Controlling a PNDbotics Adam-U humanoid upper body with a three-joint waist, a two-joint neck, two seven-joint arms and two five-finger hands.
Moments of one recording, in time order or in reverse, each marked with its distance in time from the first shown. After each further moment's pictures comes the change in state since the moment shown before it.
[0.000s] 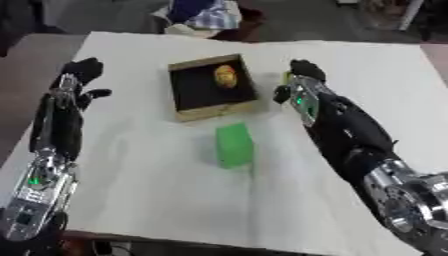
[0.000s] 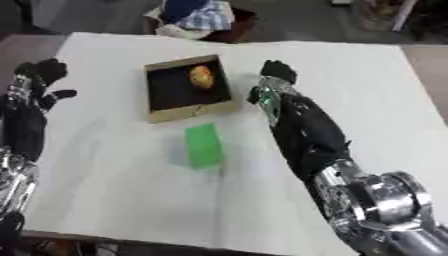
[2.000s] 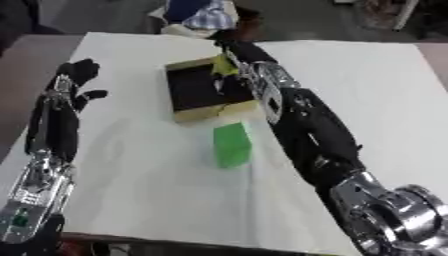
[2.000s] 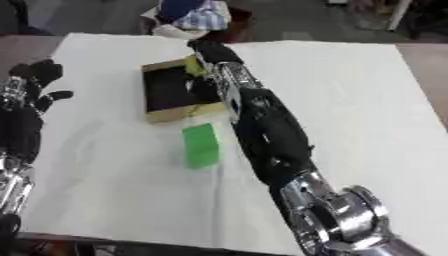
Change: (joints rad) left arm 0.000 0.000 0.000 0.000 0.003 0.000 0.000; right arm 0.041 0.155 0.072 -0.271 0.063 -0.418 0.122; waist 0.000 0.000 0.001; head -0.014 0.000
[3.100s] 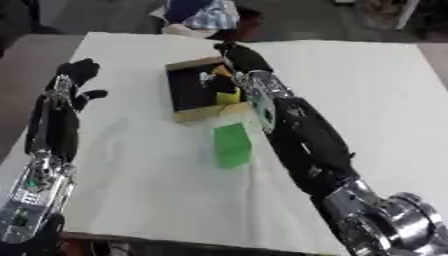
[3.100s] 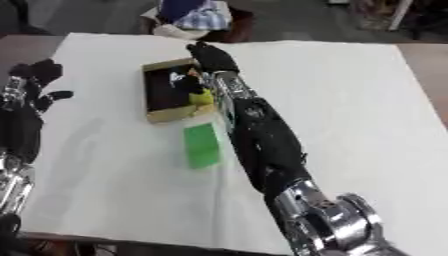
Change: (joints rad) left arm 0.000 0.000 0.000 0.000 0.000 0.000 0.000; right arm 0.015 0.018 -0.007 0.006 0.063 0.026 -0.082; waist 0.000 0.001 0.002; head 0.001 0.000
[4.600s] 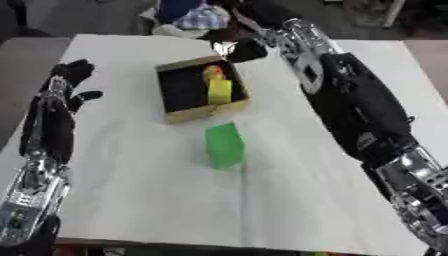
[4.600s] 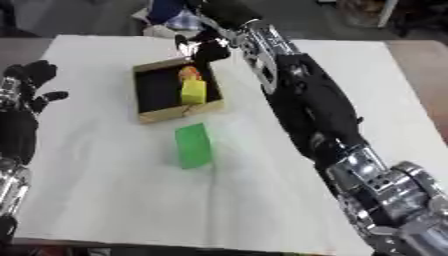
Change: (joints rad) left arm 0.007 0.006 0.009 0.000 0.000 -0.001 0.005; right arm 0.015 -0.291 0.375 -0.263 -0.397 -0.427 0.103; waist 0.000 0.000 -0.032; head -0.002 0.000
